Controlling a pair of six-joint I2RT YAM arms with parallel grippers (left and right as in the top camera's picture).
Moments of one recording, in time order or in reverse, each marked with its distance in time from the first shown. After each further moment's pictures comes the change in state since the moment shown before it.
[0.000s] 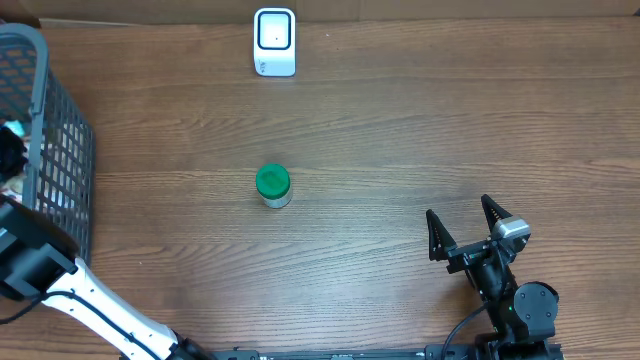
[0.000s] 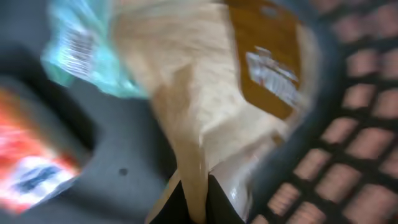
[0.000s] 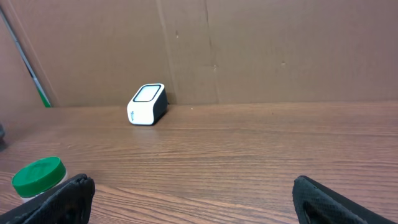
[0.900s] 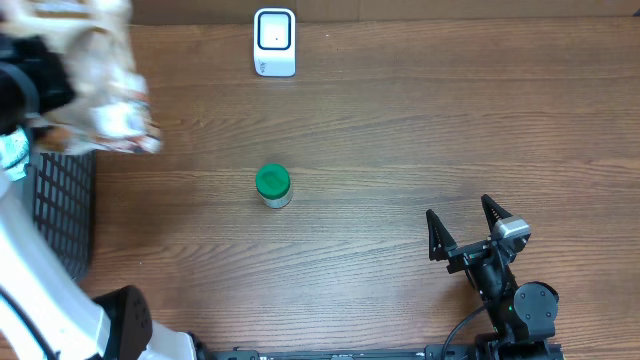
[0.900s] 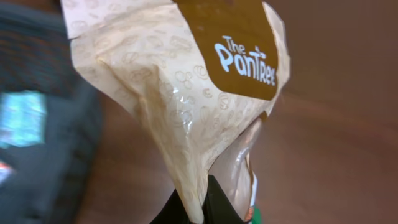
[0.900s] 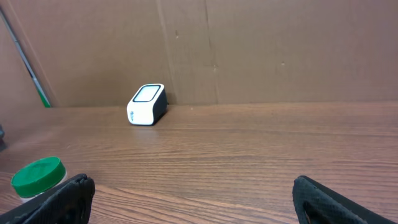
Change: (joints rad) left arm -0.466 -0.677 0.251 -0.288 0.049 -0.134; right arm 0.000 0.000 0.000 0.000 0.000 0.000
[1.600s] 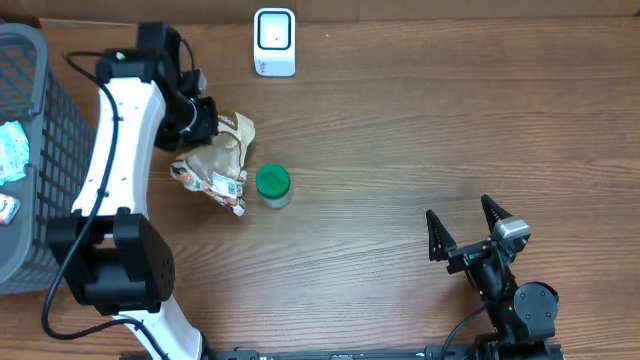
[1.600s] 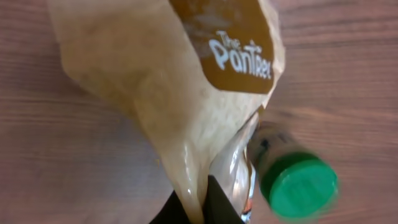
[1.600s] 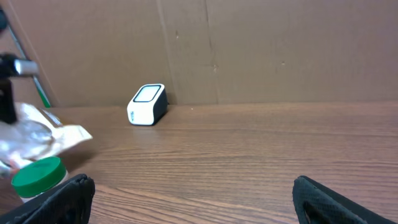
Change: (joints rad) left arm -0.303 0.207 -0.840 0.362 -0.114 0.000; right arm 0.000 0.000 0.000 0.000 0.000 0.000
